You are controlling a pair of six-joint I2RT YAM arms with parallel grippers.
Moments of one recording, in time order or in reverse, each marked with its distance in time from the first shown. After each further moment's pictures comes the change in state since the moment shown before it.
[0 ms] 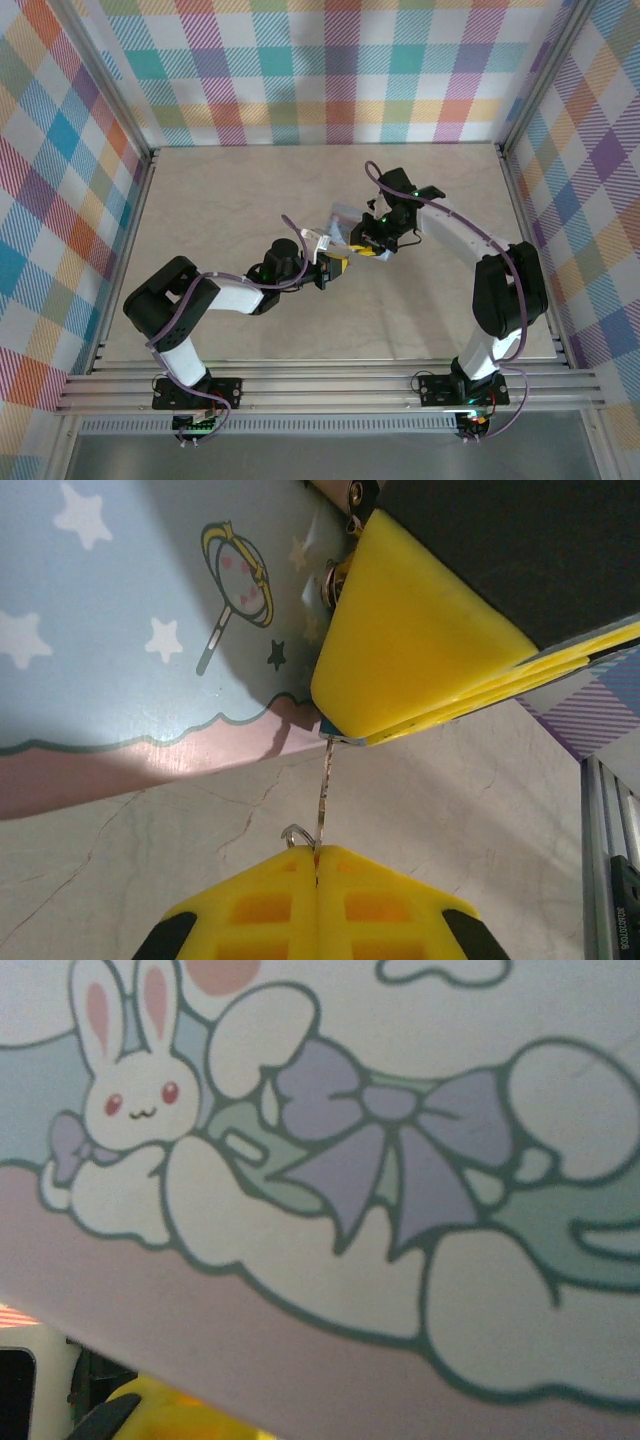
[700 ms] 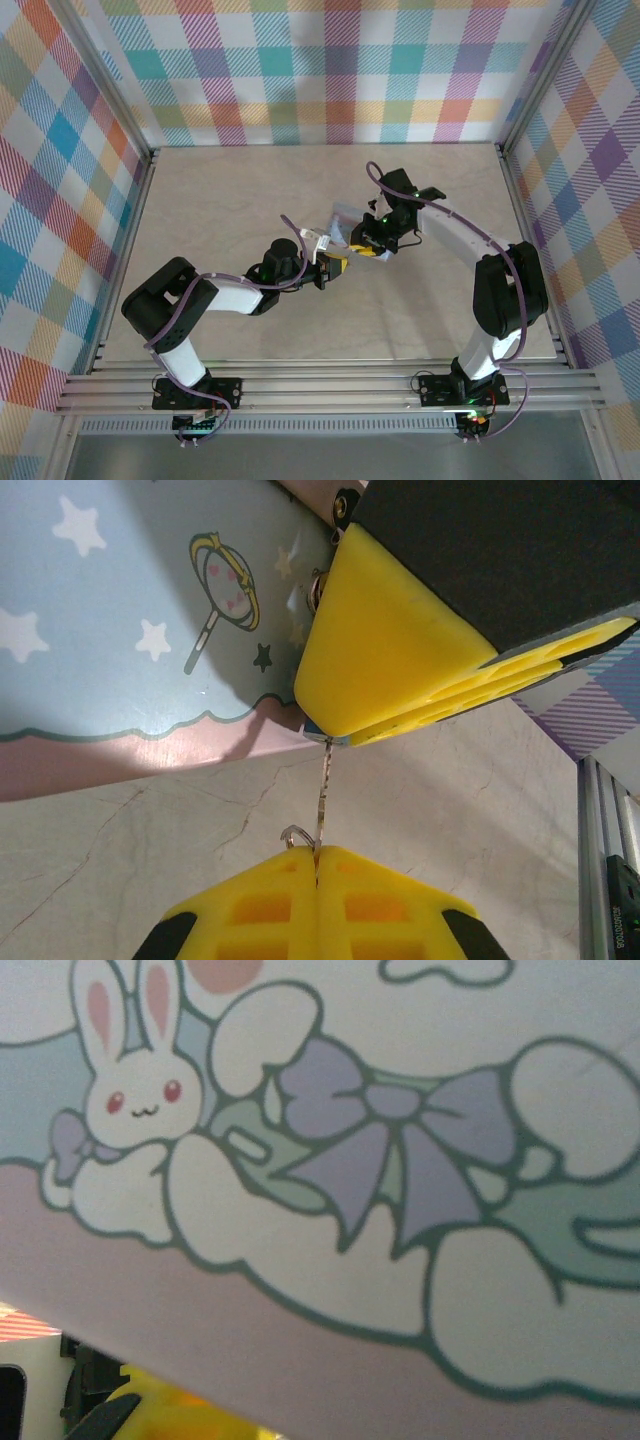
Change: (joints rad) left arm 0.000 -0.010 -0.002 -0.004 0.001 -0.001; right arm -0.002 -0.002 -0.017 0.023 -0.008 0.014
